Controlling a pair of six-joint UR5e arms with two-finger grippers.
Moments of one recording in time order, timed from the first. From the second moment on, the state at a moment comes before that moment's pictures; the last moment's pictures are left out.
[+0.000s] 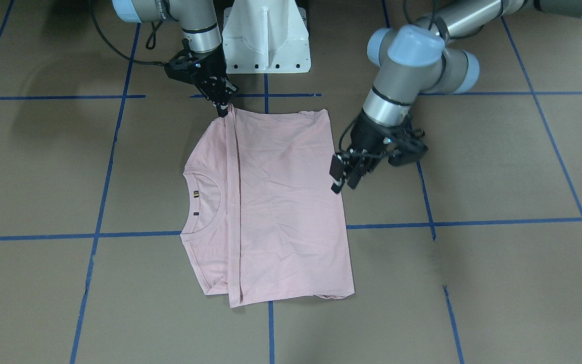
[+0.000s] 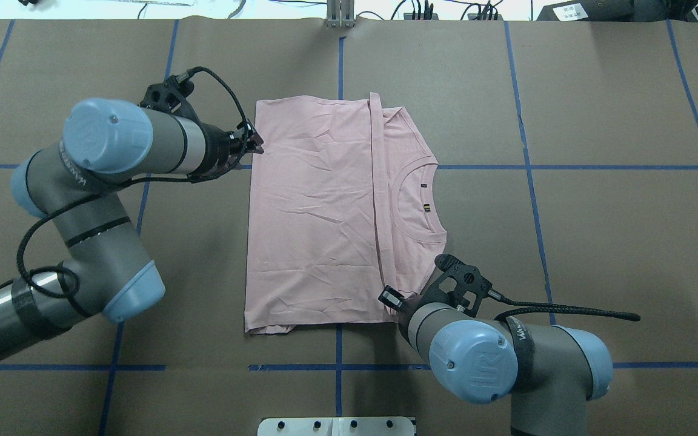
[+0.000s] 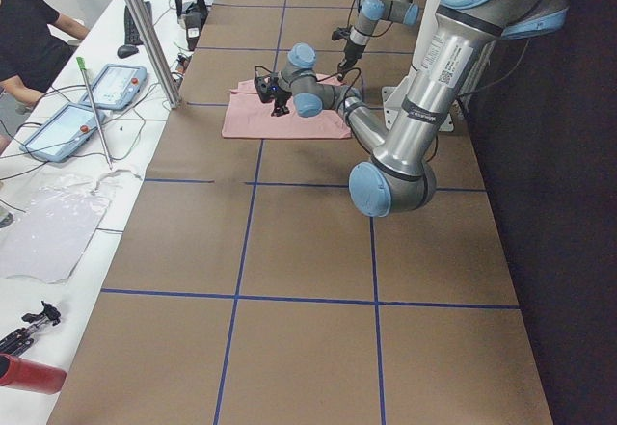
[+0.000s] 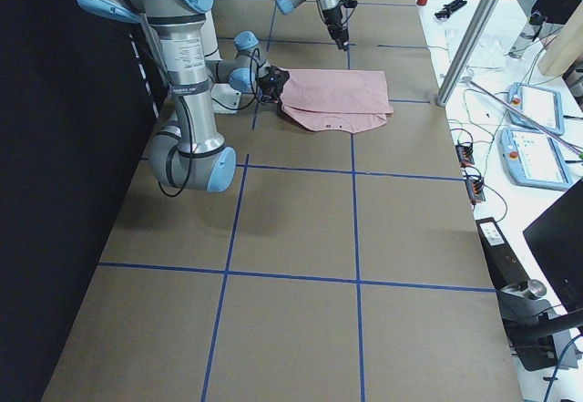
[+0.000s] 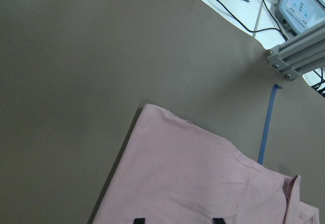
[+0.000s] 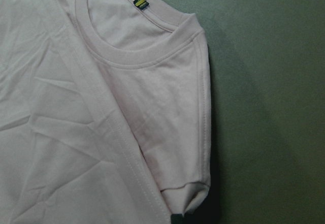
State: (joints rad) left arm -0.61 -2.04 -1.77 -2.03 -1.71 -1.77; right arm 0.17 -1.21 1.98 -1.44 1.36 2.04
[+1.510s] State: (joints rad) left arm -0.23 -1.94 -1.92 -1.72 -1.55 -2.04; right arm 0.17 -1.21 1.99 -1.45 1.36 2.04
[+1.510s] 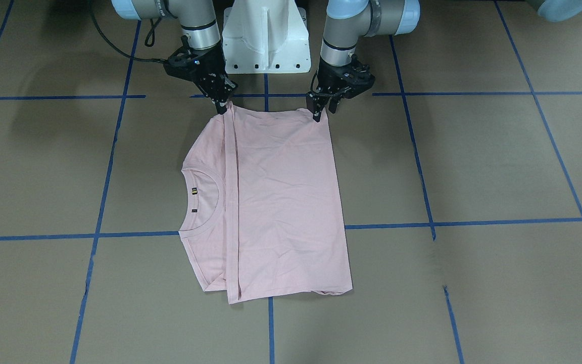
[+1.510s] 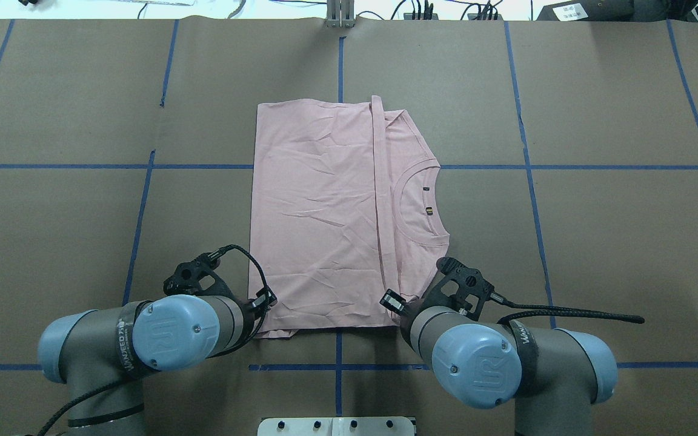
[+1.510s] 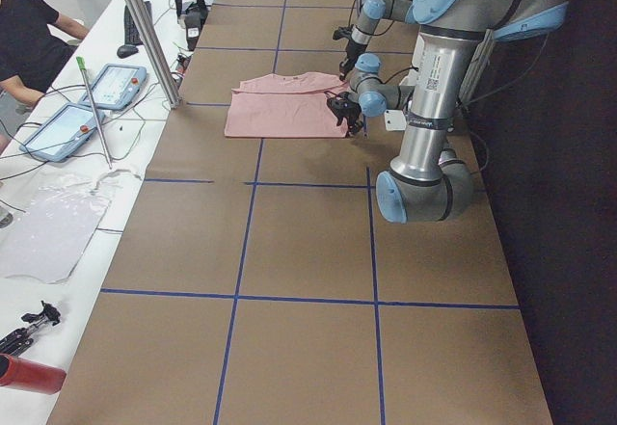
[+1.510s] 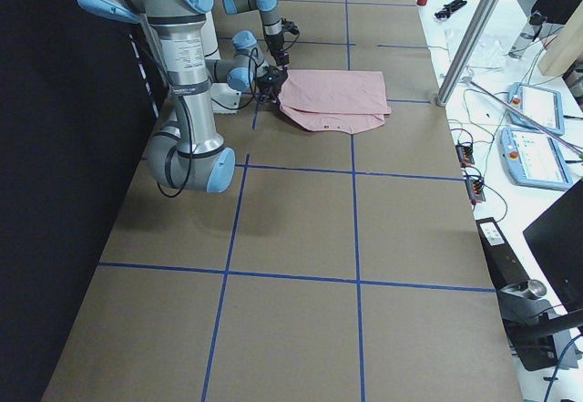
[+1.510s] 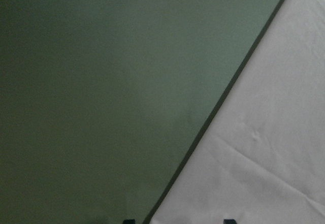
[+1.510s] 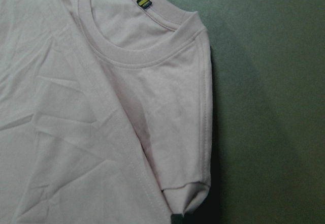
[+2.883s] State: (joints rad) left arm -0.20 -1.93 -1.94 -1.69 -1.54 -2.10; right arm 0.17 -1.22 1.99 -1.45 1.36 2.04
